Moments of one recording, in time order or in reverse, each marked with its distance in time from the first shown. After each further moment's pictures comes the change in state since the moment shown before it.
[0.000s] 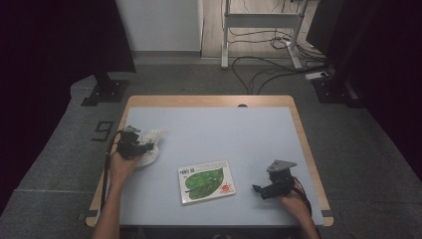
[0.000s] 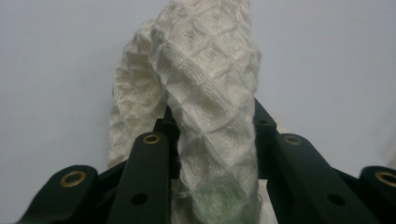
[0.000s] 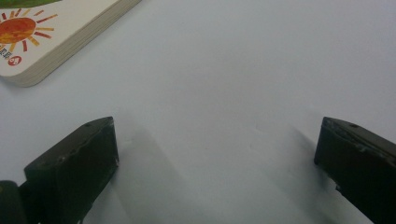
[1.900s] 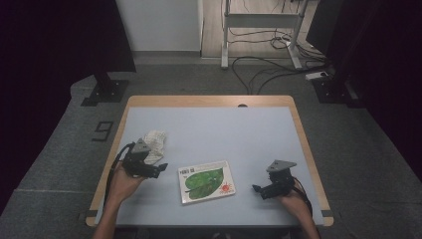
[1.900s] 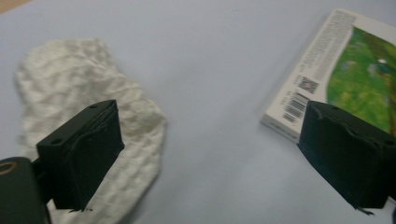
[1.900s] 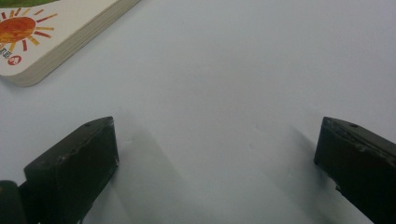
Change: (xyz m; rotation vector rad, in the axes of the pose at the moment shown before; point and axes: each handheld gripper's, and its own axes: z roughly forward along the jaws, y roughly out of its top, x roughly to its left) left arm -0.075 -0.014 -0.033 -0.051 -0.007 0.232; right arm 0.000 0.000 0.000 0.002 -0.001 -0.002
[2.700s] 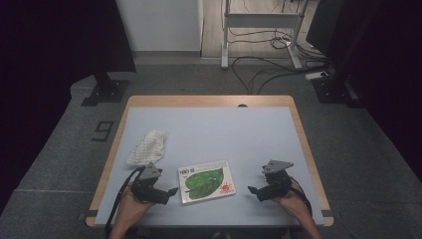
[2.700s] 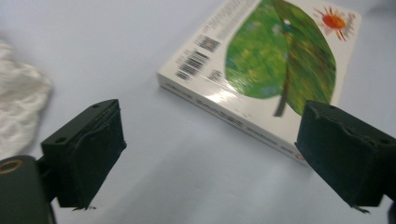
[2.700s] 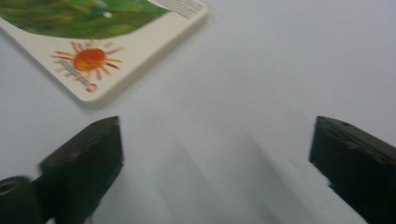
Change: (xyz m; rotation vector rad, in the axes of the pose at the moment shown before) left arm -0.062 -0.038 -0.001 -0.026 -0.124 0.017; right arm 0.018 0.019 -0.013 -0.022 0.038 -0.074
